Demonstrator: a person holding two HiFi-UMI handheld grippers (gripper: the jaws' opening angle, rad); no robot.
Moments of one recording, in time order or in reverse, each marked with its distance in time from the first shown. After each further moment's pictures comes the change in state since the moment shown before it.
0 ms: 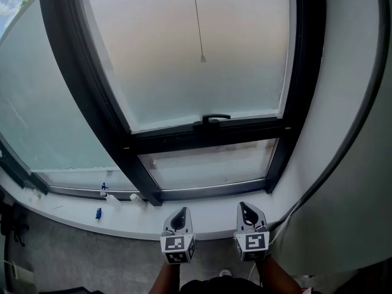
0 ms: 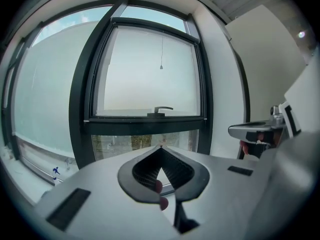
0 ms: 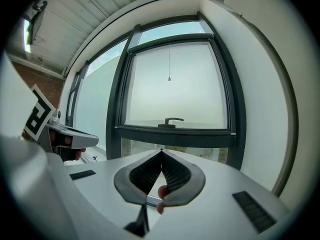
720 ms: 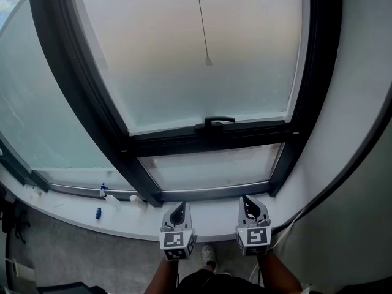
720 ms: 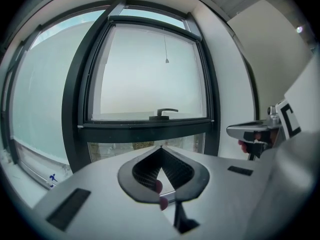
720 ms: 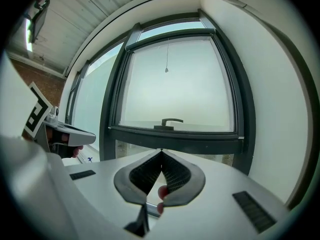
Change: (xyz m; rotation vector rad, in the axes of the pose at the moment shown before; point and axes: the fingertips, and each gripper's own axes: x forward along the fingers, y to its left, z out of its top) left arm 0.054 0.016 0.021 0.008 -0.034 0.011; right arm 0.063 -0.025 0.009 -0.021 -0.031 0.018
